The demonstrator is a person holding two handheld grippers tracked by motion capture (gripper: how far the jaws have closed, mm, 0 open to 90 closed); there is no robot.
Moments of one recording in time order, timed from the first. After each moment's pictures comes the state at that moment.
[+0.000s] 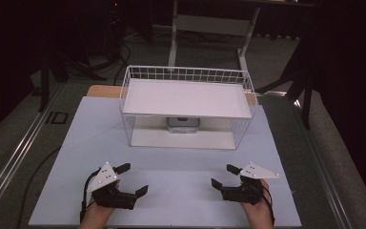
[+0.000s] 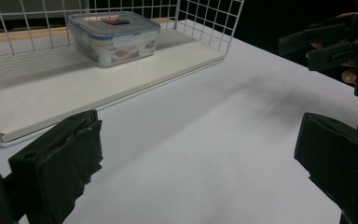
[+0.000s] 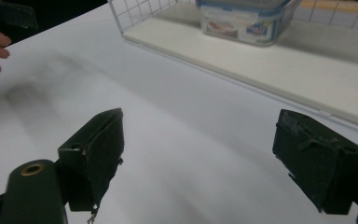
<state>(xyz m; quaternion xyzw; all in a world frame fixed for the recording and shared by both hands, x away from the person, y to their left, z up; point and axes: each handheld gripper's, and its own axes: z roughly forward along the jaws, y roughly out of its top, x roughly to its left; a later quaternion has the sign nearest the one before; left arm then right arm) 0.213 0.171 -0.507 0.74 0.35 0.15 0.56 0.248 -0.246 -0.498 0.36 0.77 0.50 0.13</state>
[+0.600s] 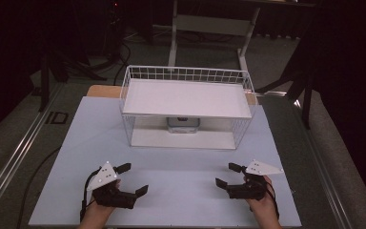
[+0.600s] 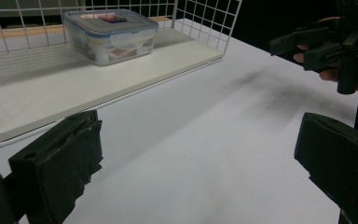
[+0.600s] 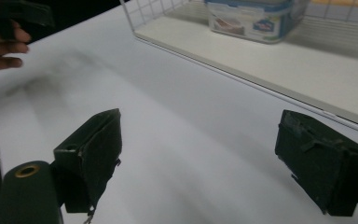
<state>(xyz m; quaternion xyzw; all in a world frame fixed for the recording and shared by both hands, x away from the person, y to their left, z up) 0.216 0.173 -0.509 0.74 0.34 0.15 0.56 0.265 -0.265 -0.509 0.33 0.78 0.52 0.10</state>
